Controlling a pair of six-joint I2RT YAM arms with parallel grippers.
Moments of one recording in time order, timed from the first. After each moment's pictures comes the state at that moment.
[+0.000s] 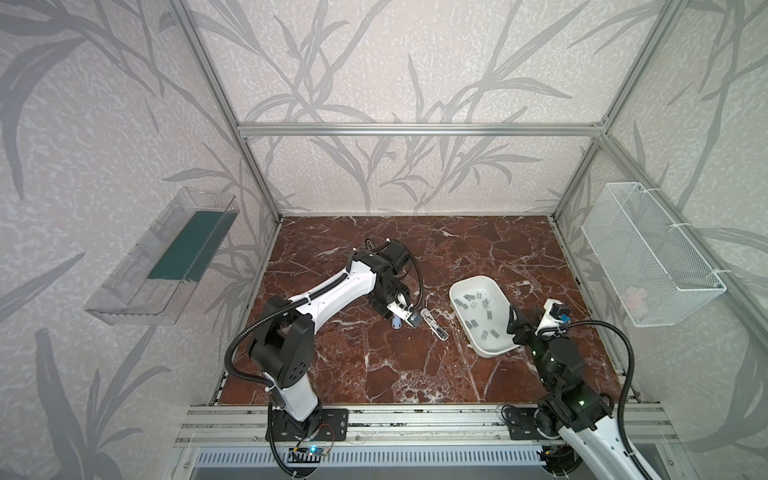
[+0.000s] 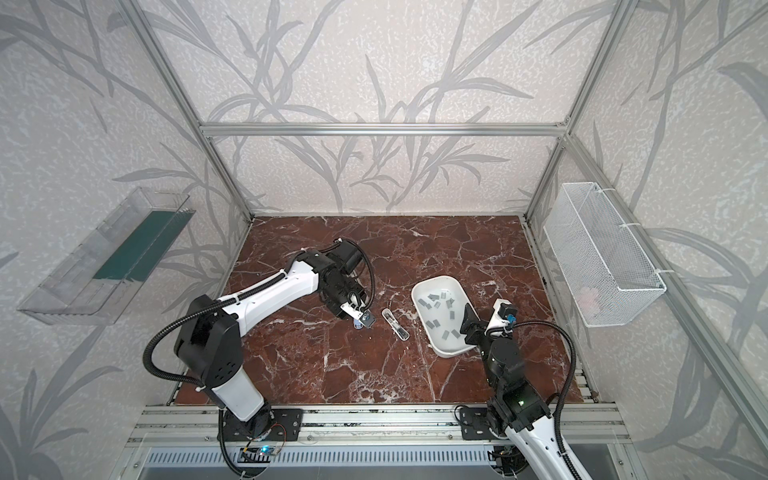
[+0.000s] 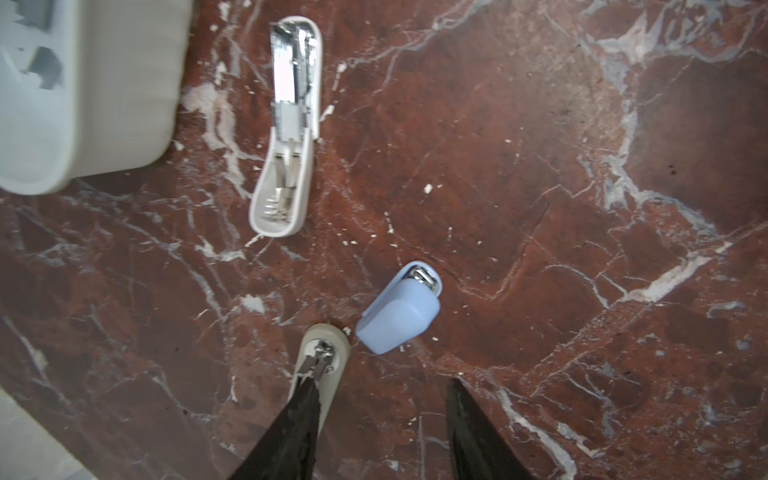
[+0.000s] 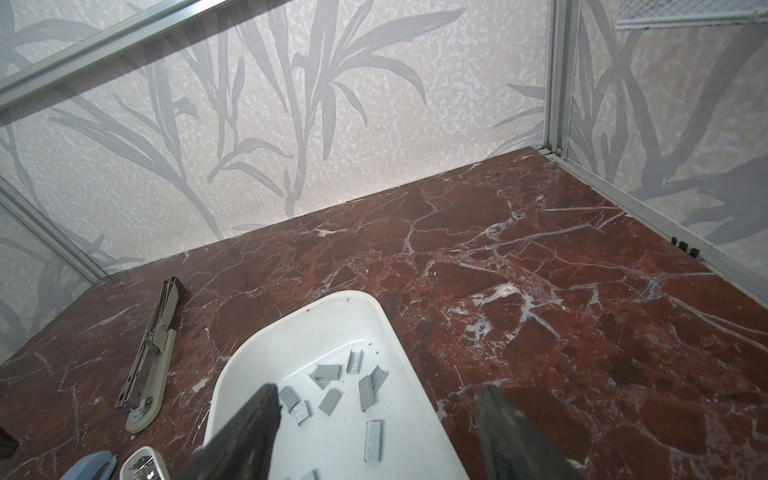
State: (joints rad) left arm -0.59 1.71 1.32 -0.99 0.19 1.74; right arm 0.42 0.16 0.10 -0.10 0.38 0.38
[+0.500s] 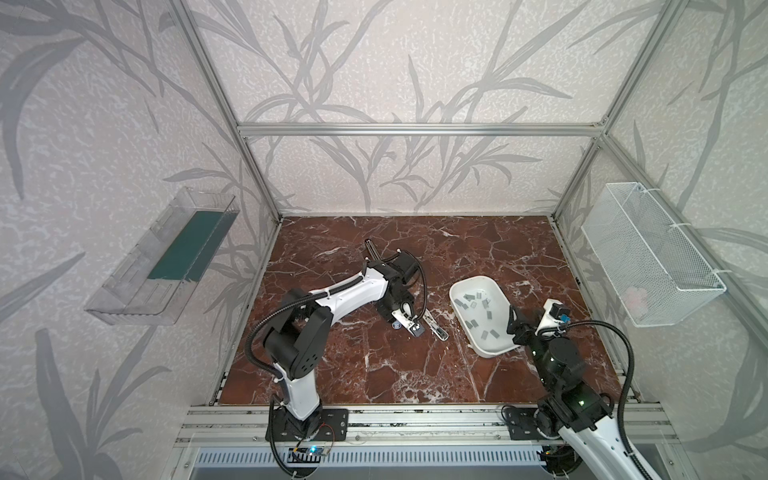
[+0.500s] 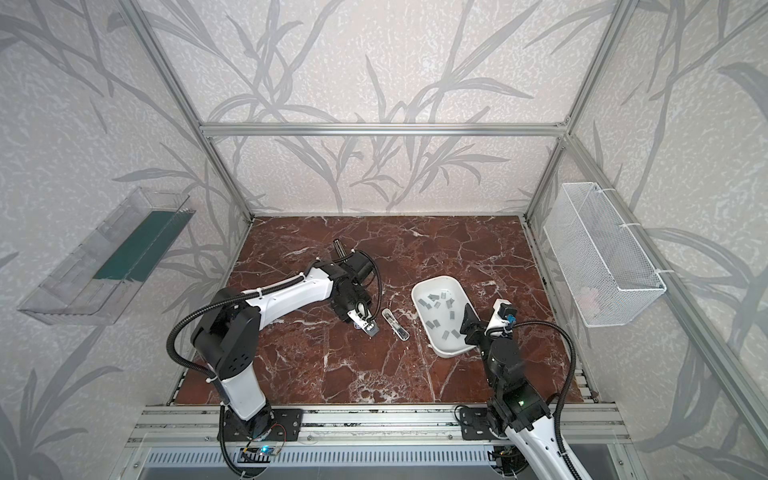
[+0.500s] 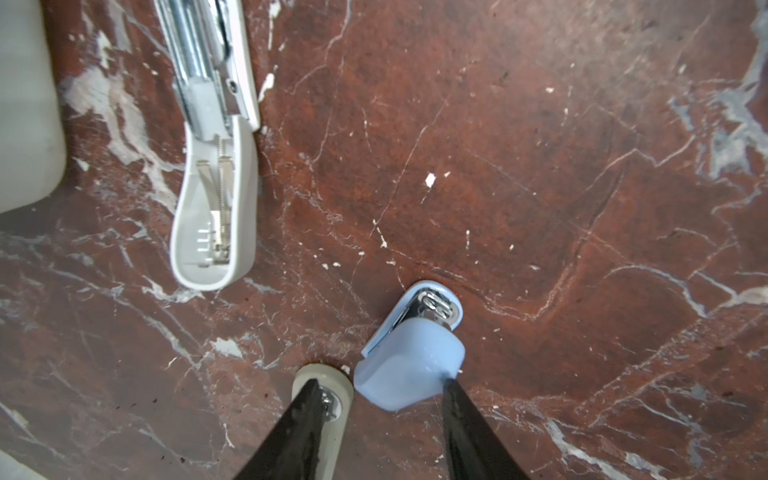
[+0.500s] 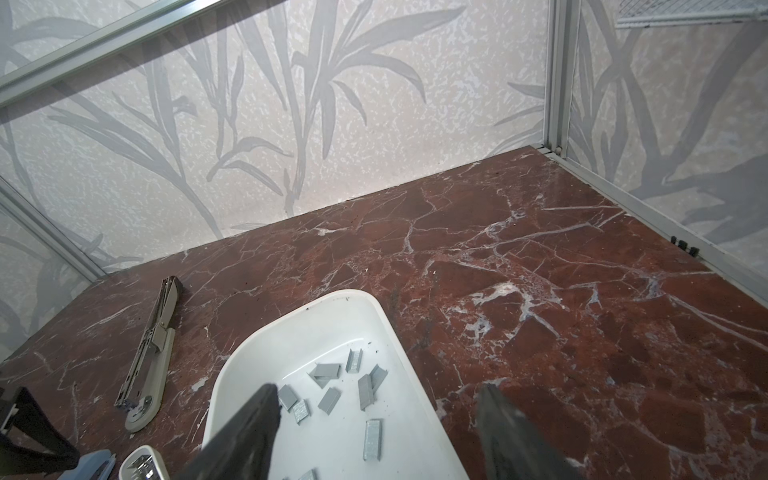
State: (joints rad) left arm -0.64 1.81 1.28 -0.86 0.08 1.81; right arm 0.42 0.16 0.10 -0.10 0.38 0.38
